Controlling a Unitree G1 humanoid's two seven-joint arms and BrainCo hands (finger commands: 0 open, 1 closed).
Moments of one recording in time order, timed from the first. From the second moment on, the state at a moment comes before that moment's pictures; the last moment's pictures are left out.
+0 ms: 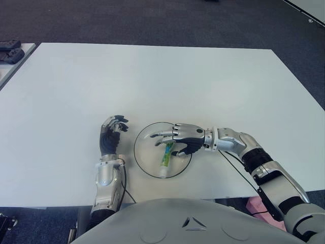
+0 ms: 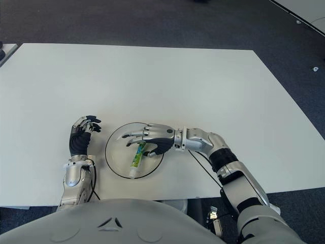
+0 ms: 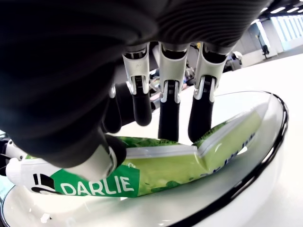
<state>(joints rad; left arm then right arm) 0.30 -0.07 0.03 0.26 -0.09 -0.54 0.07 -0.40 -0.49 0.51 0.57 -0.79 -1.16 0.09</state>
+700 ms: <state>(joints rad) 0.30 -0.07 0.03 0.26 -0.08 -0.54 0.07 -0.39 -0.50 0.52 0.54 -0.83 -1.09 0.02</state>
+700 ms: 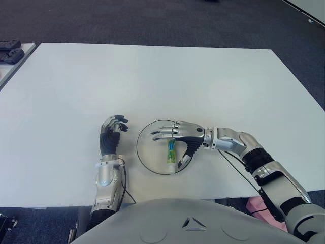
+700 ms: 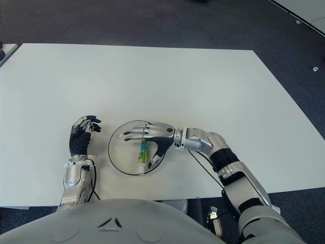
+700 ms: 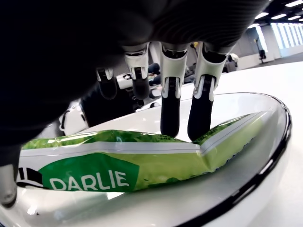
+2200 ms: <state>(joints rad) 0.28 -0.07 0.05 0.27 -0.09 -0.53 0.06 -0.07 -0.23 0.29 0.33 0.10 -0.66 0.24</state>
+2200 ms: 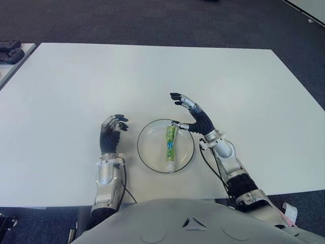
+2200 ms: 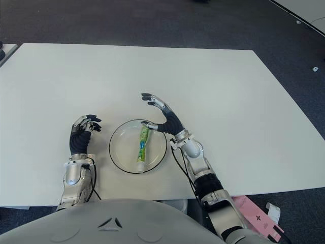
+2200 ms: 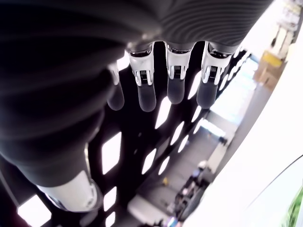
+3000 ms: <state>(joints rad) 0.27 -0.05 0.07 0.27 -0.09 -0.53 0.04 0.04 0.05 0.07 0.18 0.23 -0.30 0.06</state>
